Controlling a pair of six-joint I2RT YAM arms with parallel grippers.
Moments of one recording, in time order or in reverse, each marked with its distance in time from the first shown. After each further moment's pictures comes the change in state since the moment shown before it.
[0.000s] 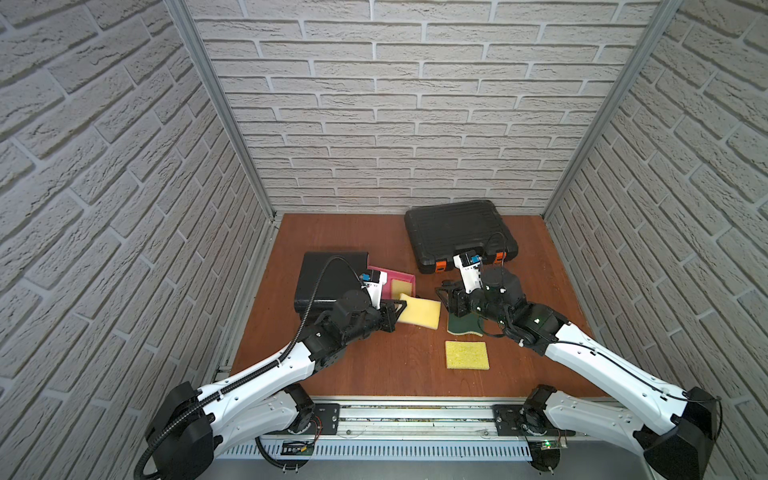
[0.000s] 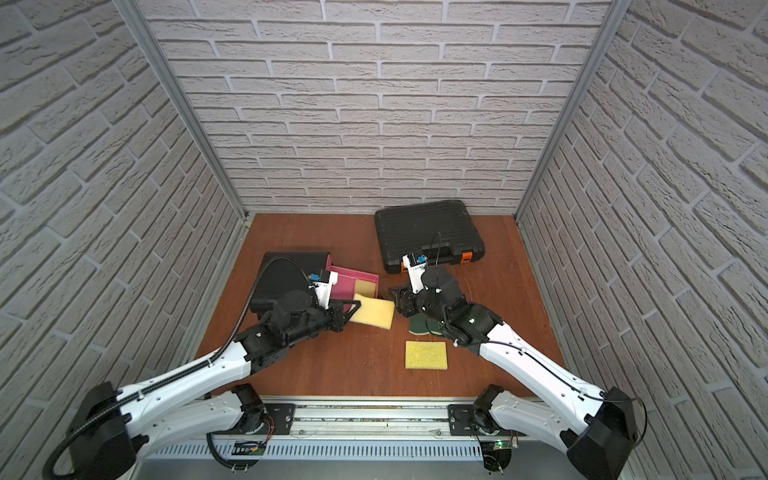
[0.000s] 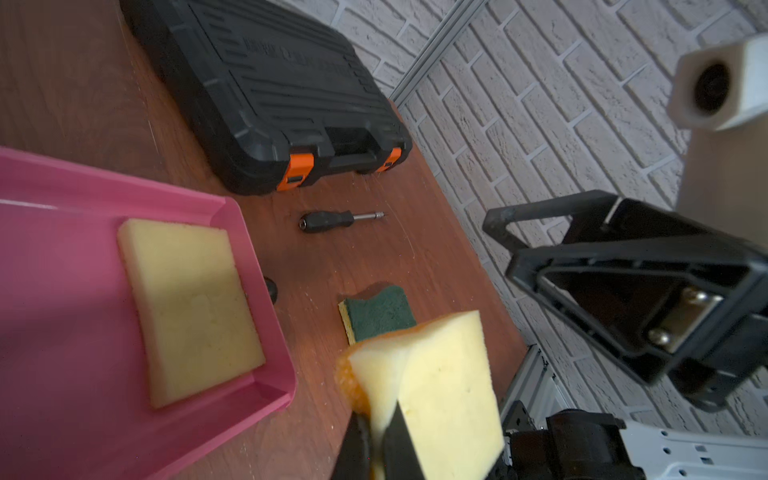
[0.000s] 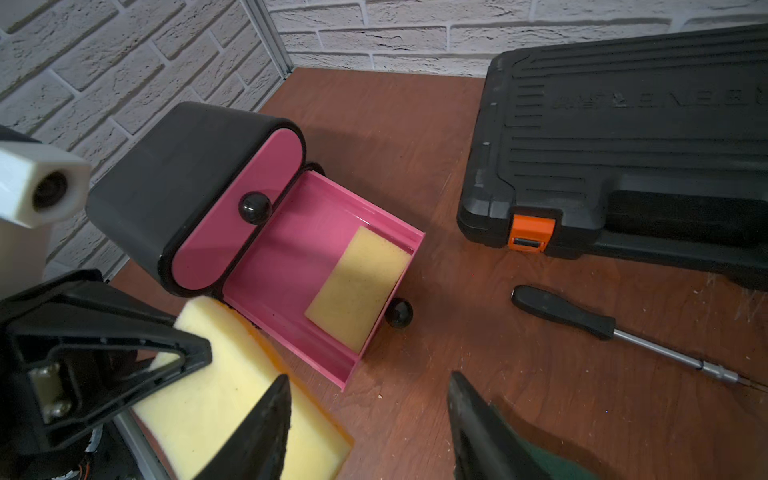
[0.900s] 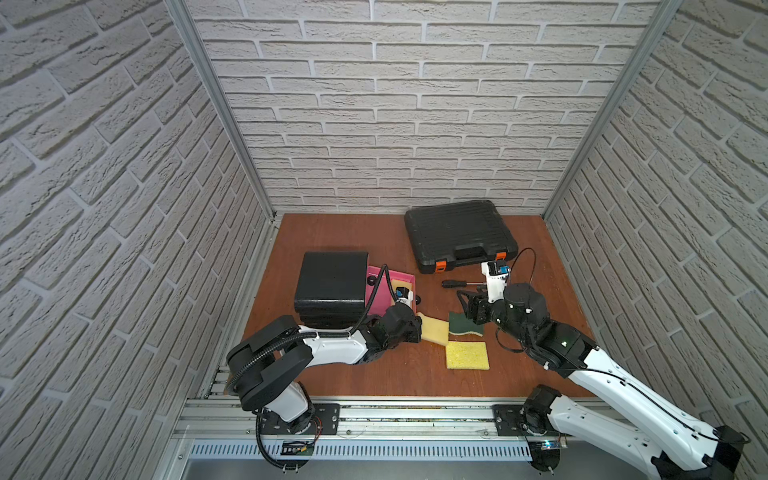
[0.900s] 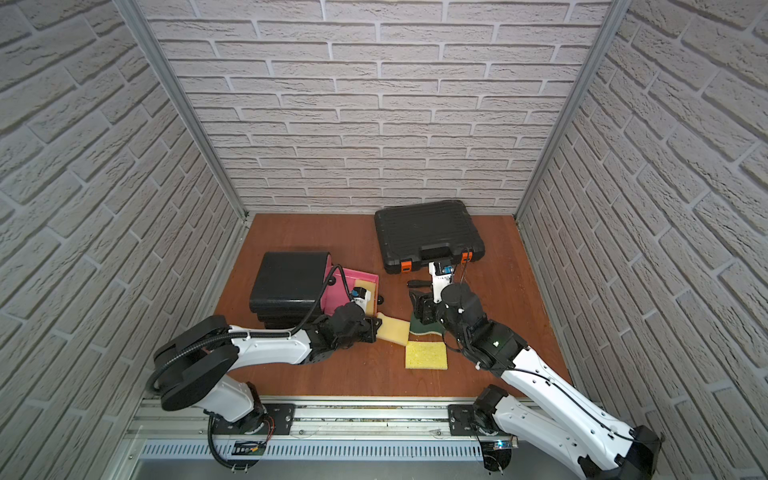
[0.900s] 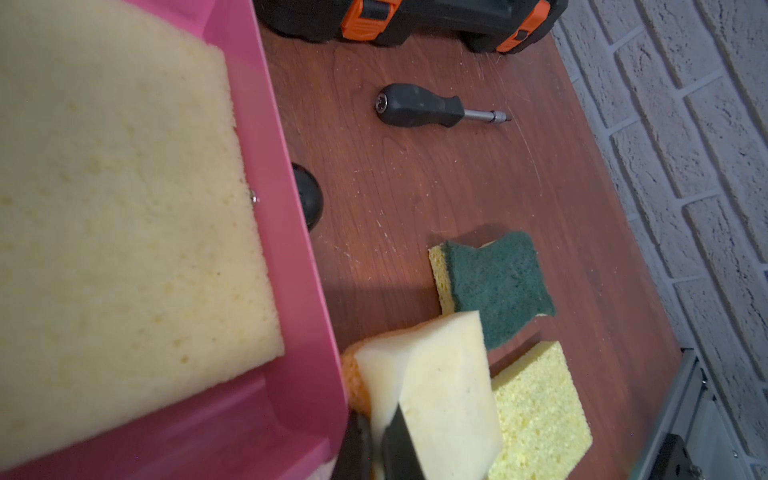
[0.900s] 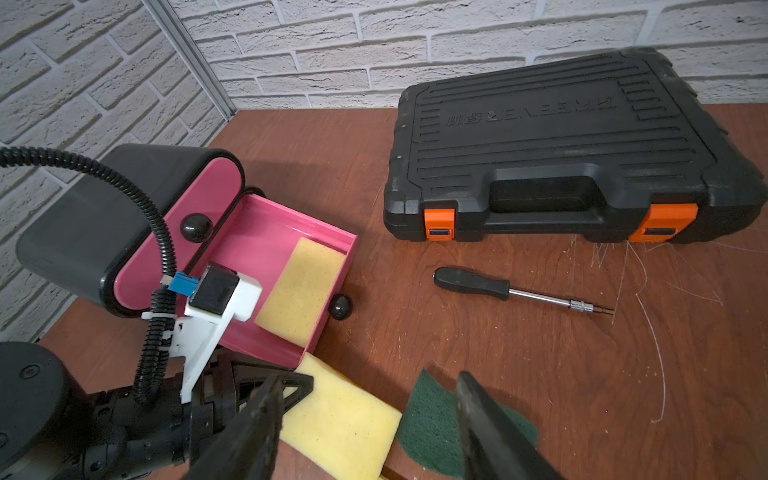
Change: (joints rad) left arm -0.136 0.532 0.069 0.193 -0.188 -0.073; right arm 0.000 -0.214 -0.091 -0.082 0.187 0.038
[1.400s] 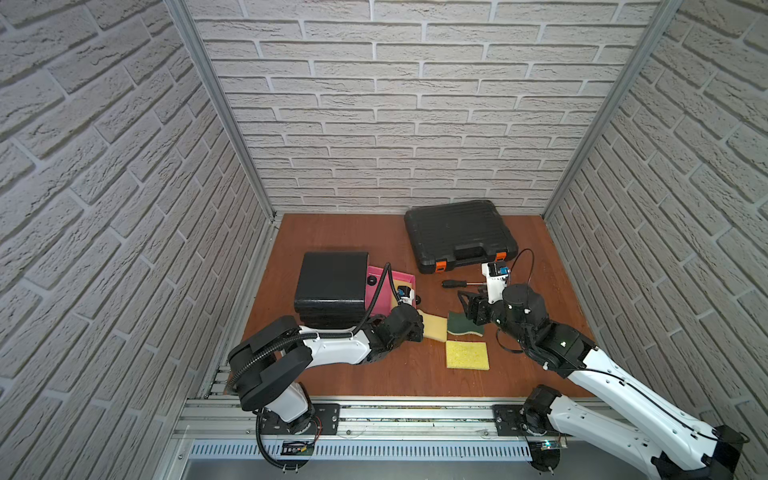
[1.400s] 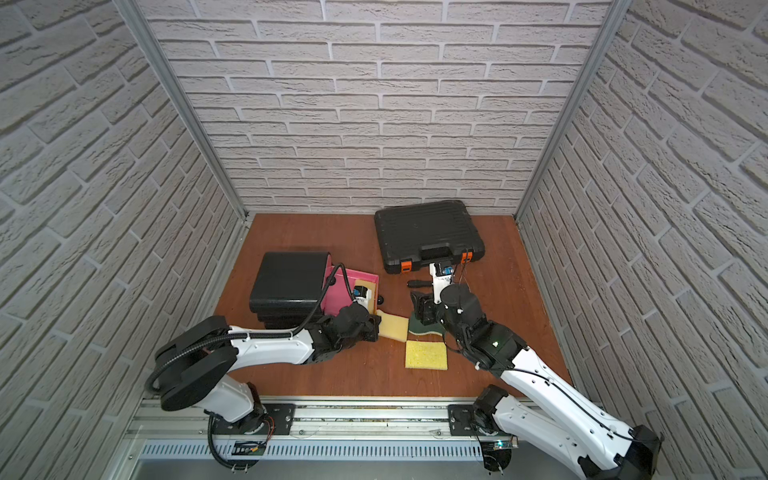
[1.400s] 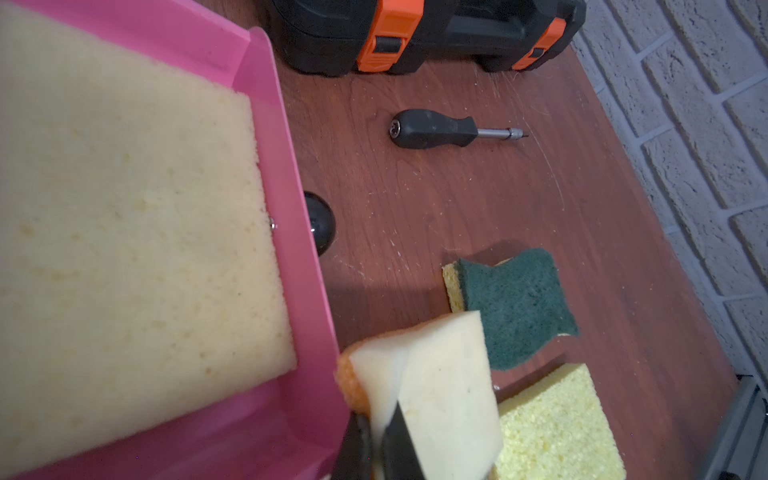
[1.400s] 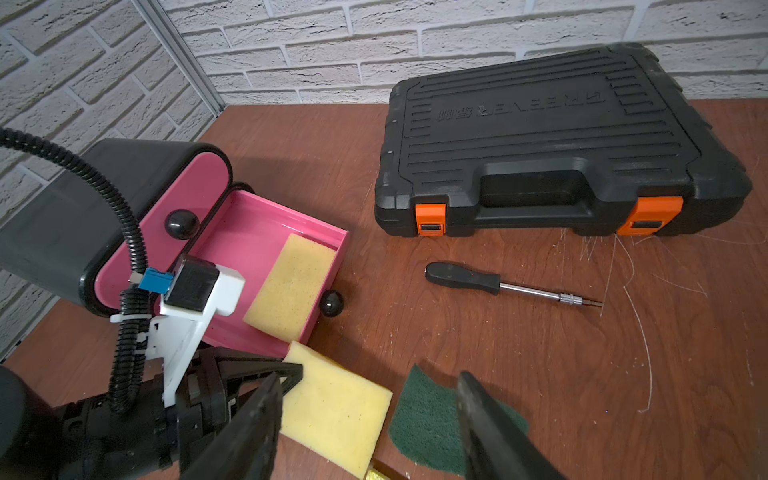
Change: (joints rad) left arm -0.026 0.000 0.037 -0.068 -0.111 0.020; right arm 0.000 0.000 -0.007 -0.005 0.016 0.000
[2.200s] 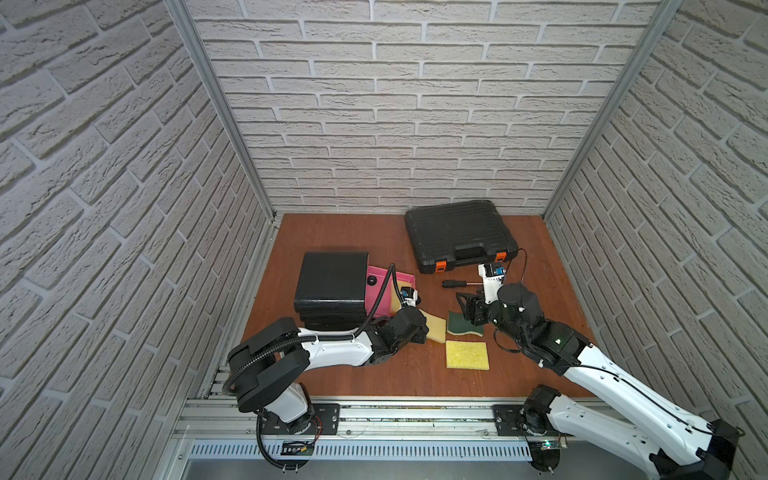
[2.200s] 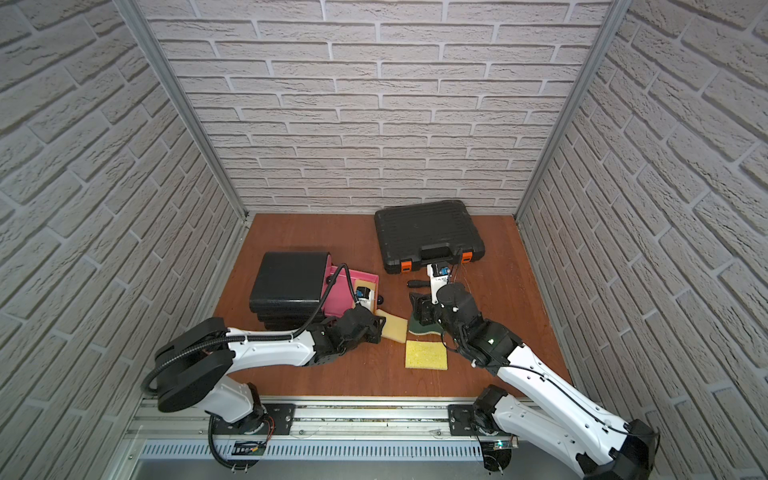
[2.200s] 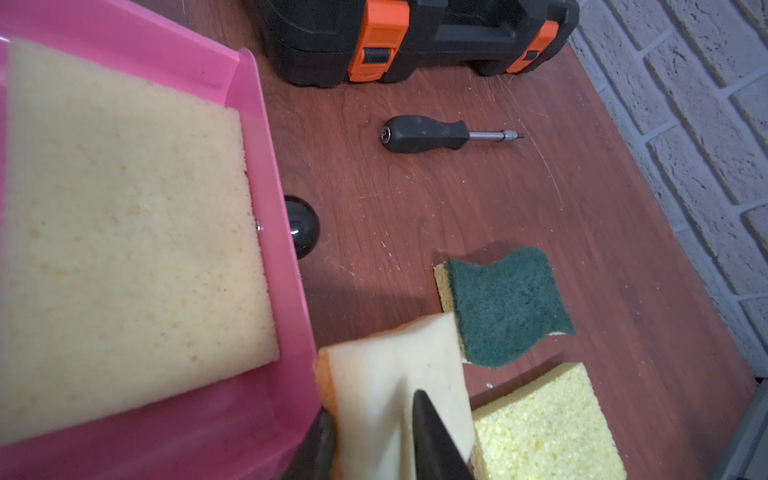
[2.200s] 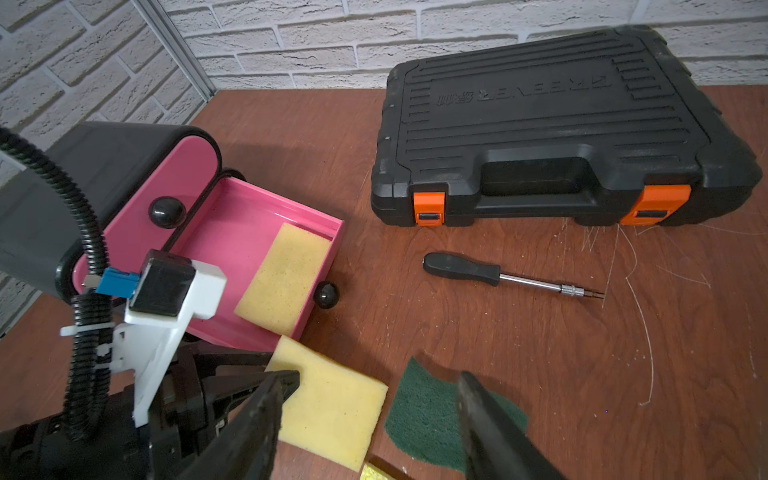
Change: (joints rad) left arm -0.045 -0.016 0.033 -0.057 -0.074 0.015; right arm 0.000 0.033 -0.010 0.001 0.000 0.000
